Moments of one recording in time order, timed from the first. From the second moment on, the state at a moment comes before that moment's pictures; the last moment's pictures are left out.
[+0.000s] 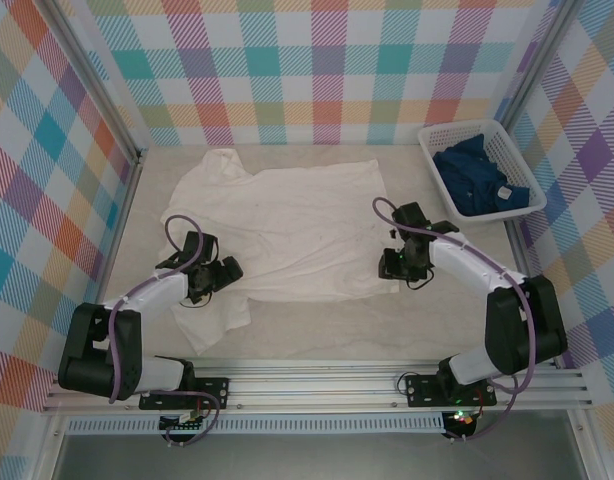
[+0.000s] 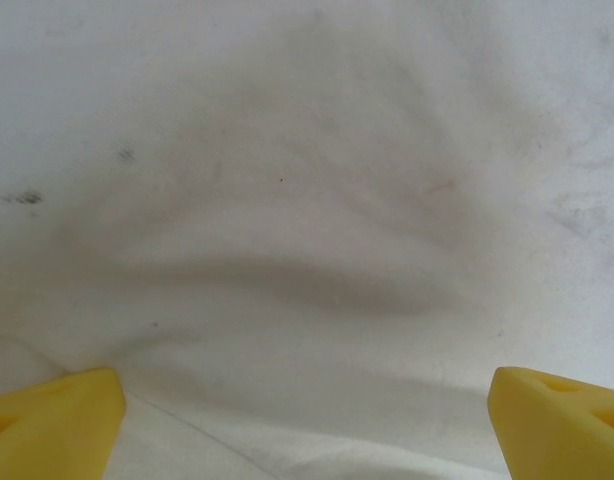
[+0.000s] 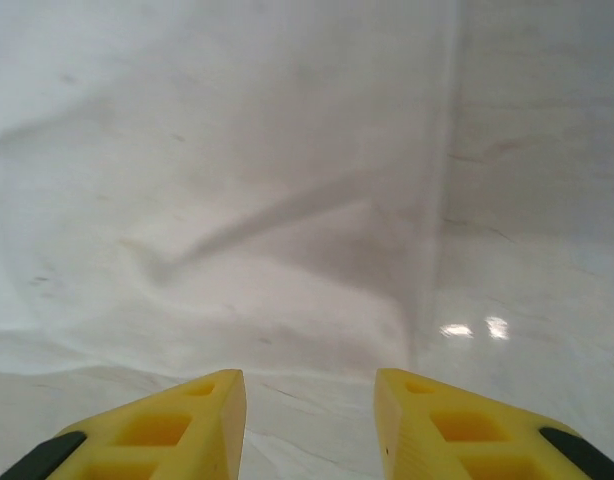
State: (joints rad) left arm -0.18 1.33 0.61 -0.40 0.00 -0.68; right arm 0.36 1.47 0.95 -0.79 -0.15 0.39
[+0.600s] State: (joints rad) left arm -0.19 1.39 0.66 -0.40 0.13 -0.64; right arm 0.22 1.74 1.01 -0.64 -0.25 0.42
